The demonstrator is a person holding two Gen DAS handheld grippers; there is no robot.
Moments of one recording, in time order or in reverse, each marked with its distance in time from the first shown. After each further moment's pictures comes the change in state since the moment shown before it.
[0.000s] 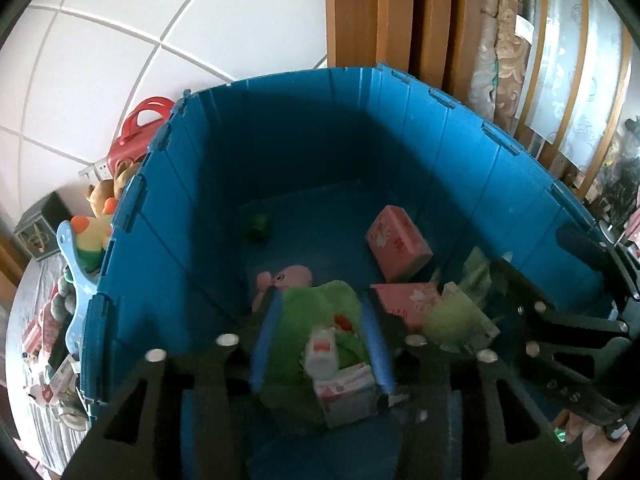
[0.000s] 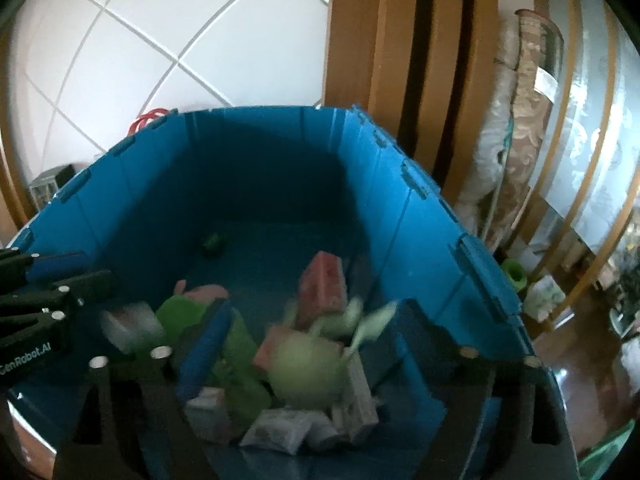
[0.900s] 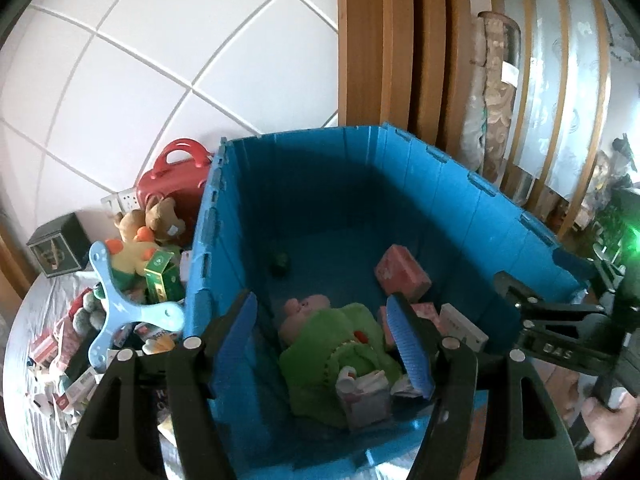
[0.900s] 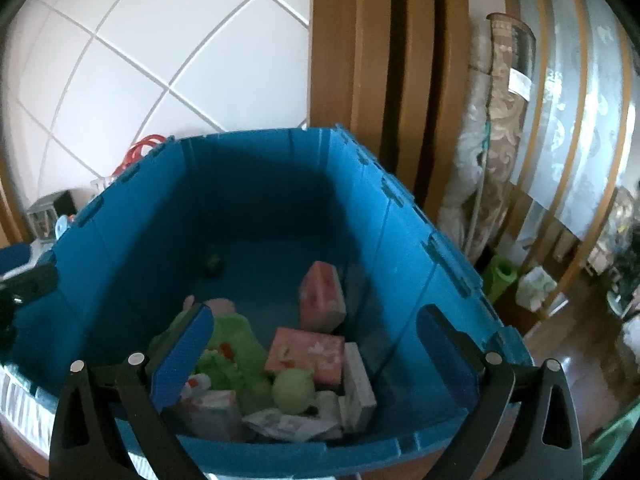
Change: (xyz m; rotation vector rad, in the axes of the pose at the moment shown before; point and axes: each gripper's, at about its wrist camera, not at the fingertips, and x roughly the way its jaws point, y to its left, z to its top) left arm -0.078 0.042 -0.020 -0.016 -0.189 -0.012; right arm -0.038 0.007 -0.005 0.066 -0.046 -0.033
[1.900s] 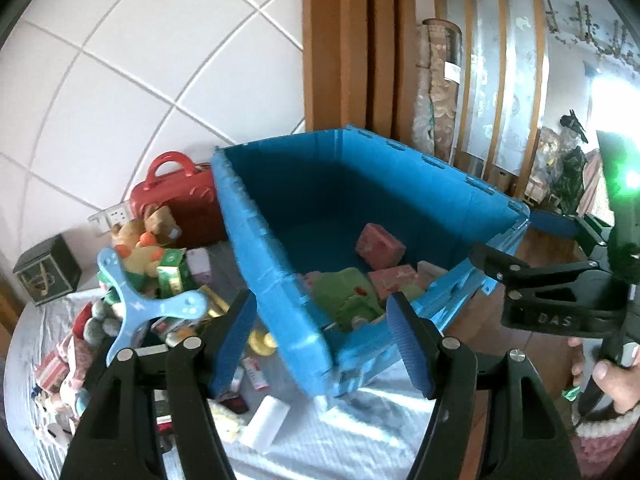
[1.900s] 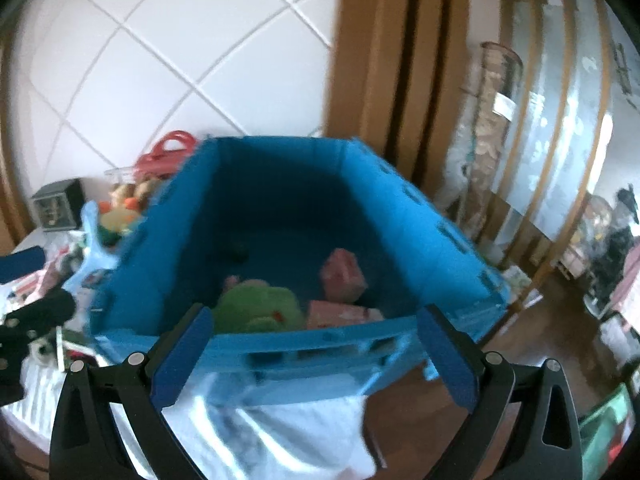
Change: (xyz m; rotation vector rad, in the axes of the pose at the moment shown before) left arm -0.082 0.079 -0.052 0.107 -0.043 -0.153; right arm -0.105 0.104 -0.025 -0.041 -0.020 -0.061
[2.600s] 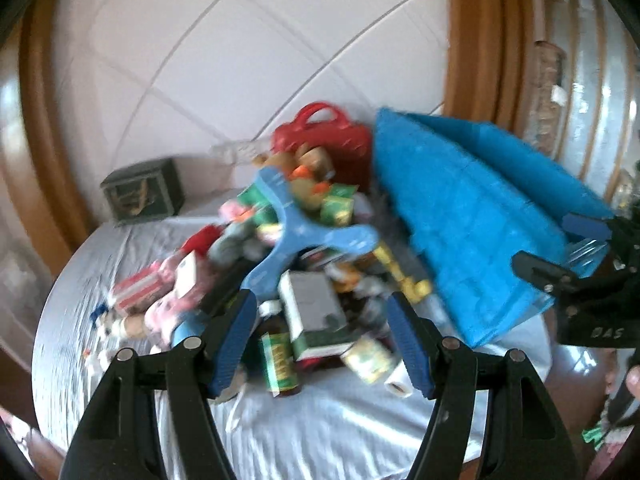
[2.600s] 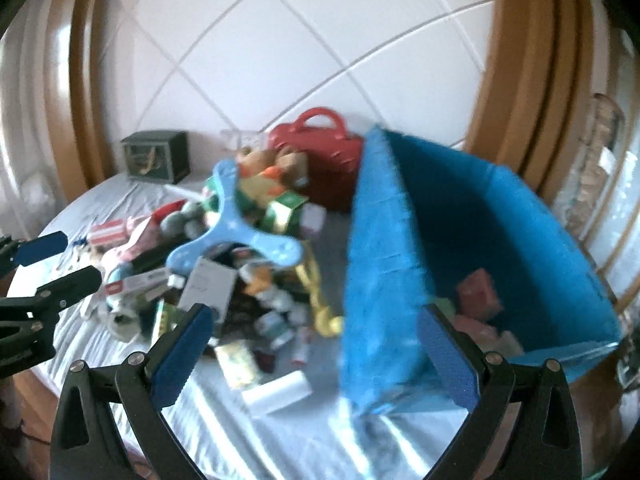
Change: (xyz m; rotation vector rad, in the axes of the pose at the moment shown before) left arm -0.054 0.197 -0.106 -0.220 0.059 0.275; right arm -0.003 0.223 -0.010 -0.212 0.044 0.246
